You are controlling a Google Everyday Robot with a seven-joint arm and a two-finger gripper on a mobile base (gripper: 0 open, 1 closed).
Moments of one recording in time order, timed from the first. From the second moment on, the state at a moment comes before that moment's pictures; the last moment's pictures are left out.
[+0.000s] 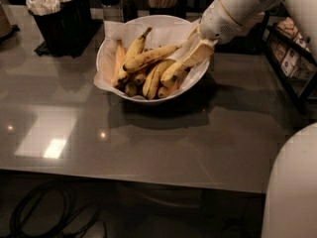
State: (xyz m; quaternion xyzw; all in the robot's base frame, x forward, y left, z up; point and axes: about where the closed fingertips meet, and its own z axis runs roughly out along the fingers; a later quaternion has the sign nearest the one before) arm 0.648 -0.087 0.903 -0.69 0.66 0.16 0.26
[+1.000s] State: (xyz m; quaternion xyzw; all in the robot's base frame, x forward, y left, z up) arm 0.662 -0.083 0.876 -0.69 0.66 0.17 0.25
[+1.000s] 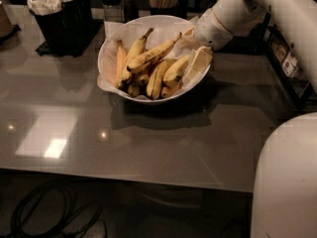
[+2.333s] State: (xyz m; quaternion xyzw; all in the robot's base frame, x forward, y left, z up) arm 0.648 -0.081 0.893 -0.69 0.66 0.16 0.25
